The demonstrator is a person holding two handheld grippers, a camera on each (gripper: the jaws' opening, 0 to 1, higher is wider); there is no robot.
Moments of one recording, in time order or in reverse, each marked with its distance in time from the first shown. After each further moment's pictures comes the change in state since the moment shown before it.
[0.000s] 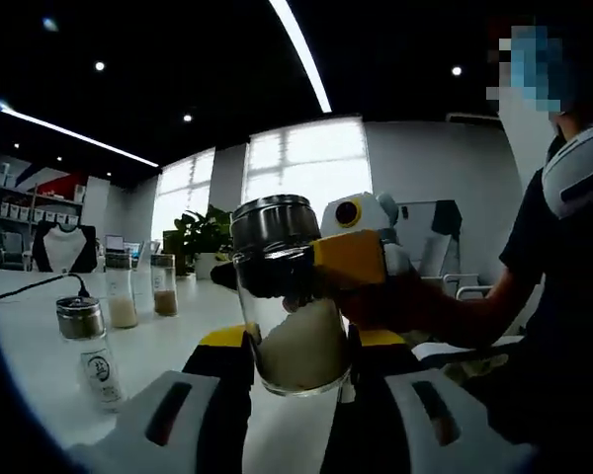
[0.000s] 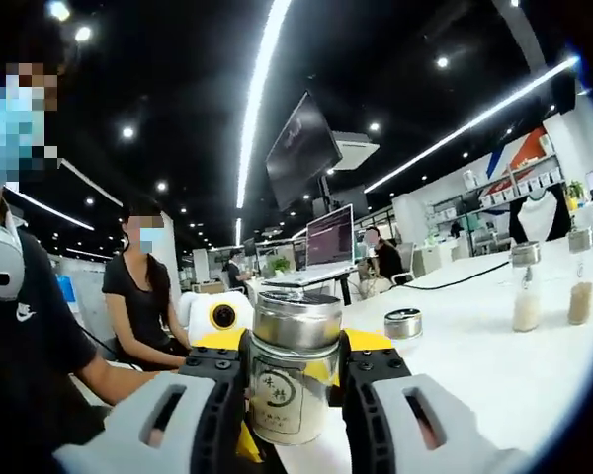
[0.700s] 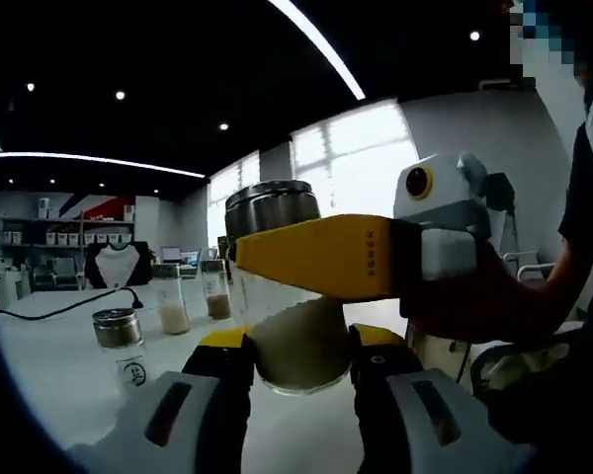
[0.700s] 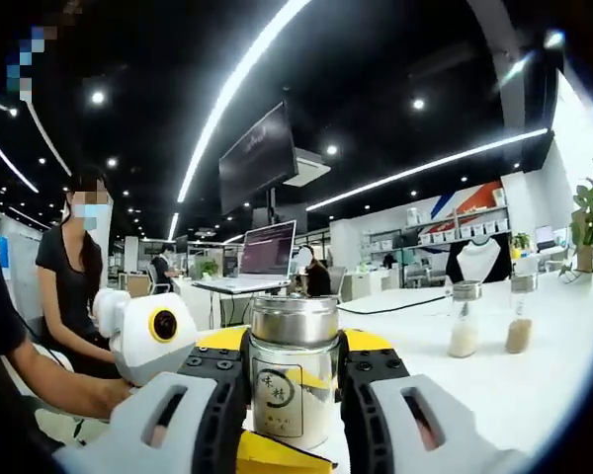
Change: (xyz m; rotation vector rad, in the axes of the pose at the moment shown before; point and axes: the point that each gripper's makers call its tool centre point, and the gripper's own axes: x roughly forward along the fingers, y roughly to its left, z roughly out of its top) left arm 0.012 0.032 -0.006 0.131 0.045 0.344; right arm 0.002 -0.023 0.008 -0.202 -0.071 -0.376
